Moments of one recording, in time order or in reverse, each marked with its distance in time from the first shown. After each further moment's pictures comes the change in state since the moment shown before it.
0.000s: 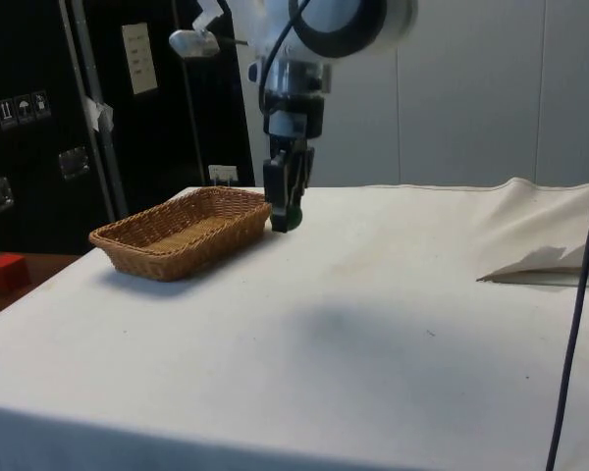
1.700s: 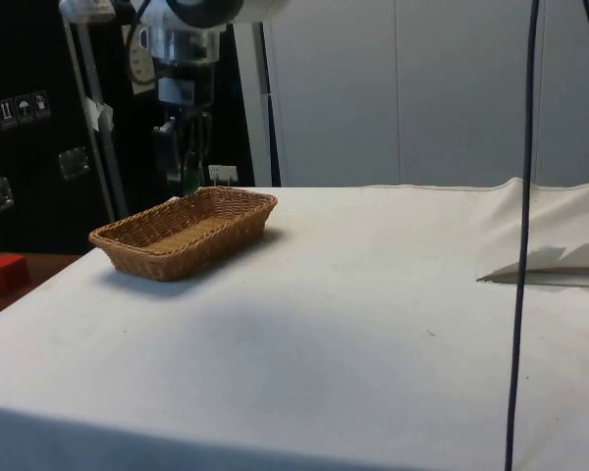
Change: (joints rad) arm -0.028 0.287 -0.034 0.541 -0.013 -0.255 -0.030
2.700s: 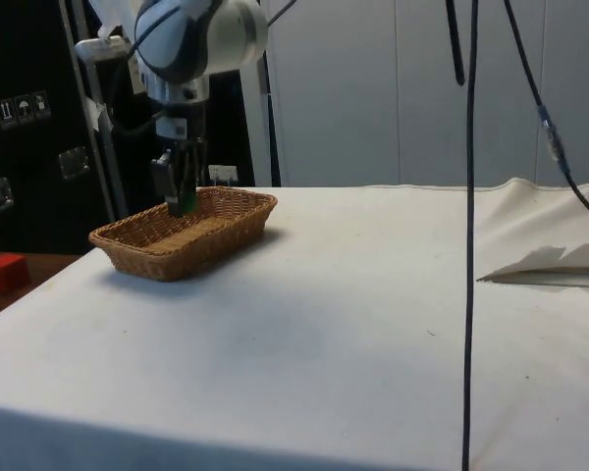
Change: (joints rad) arm -0.048 0.267 -0.082 0.215 0.142 -0.001 -0.114
